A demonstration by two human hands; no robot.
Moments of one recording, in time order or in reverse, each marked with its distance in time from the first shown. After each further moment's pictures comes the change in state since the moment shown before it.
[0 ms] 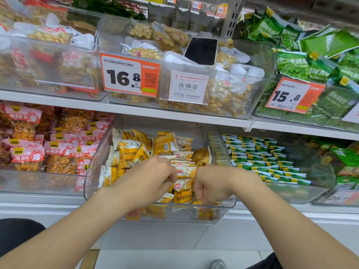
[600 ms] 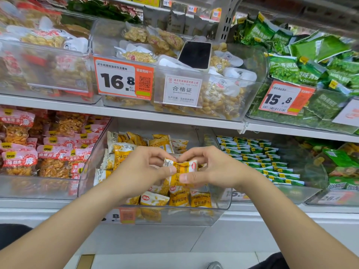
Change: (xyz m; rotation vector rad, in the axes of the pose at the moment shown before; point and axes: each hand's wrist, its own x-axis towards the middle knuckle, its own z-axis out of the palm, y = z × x) left_hand 0.002 0.008 -0.019 -0.992 0.122 -0.383; right_hand -0.026 0.004 -0.009 1.010 0.329 -0.157
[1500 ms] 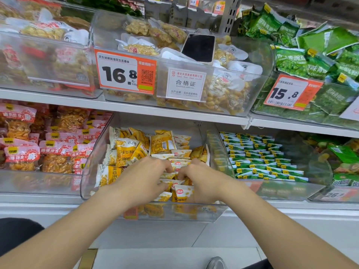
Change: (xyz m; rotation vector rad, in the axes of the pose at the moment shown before) left_hand 0.012 -0.035 0.007 0.976 -0.073 0.193; right_hand 0.027 0.027 0.040 -0.991 -0.107 0.055
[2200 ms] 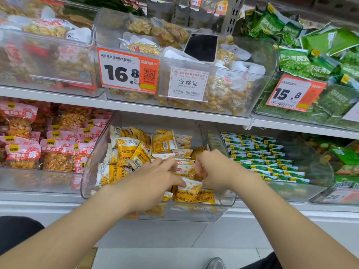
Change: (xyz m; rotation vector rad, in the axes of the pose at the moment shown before) left_hand -0.003 0.009 0.000 0.174 -0.175 0.263; right_hand -0.005 0.018 -0.025 0.020 0.088 0.210
